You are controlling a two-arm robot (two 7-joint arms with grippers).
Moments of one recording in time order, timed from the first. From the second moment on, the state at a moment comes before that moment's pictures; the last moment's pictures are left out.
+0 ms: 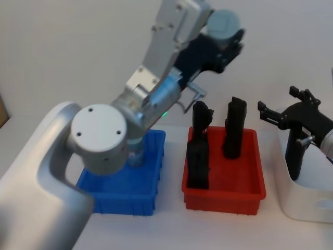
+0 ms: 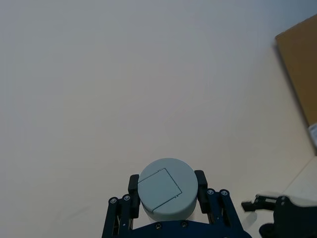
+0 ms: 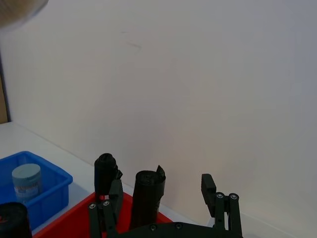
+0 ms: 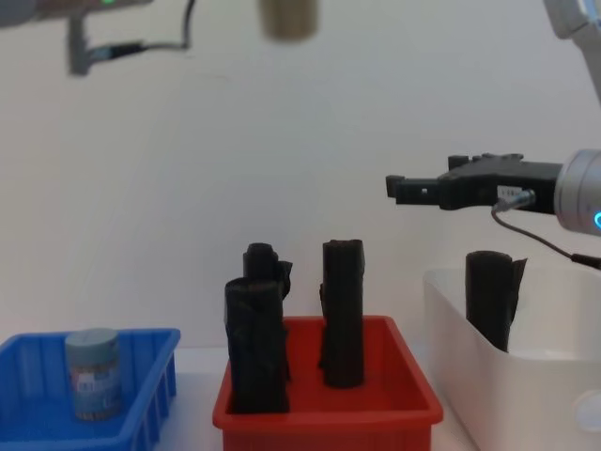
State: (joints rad) left arm -0.44 0.29 0.34 -1.84 -0.08 0.23 -0.18; right arm 0.49 0.17 -0.25 -1.31 0.12 0.11 0.41
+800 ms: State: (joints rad) left arm -0.52 0.17 0.41 -1.78 -0.02 0.20 -0.26; right arm 0.52 0.14 -0.29 -1.19 -0.06 -0.20 0.29
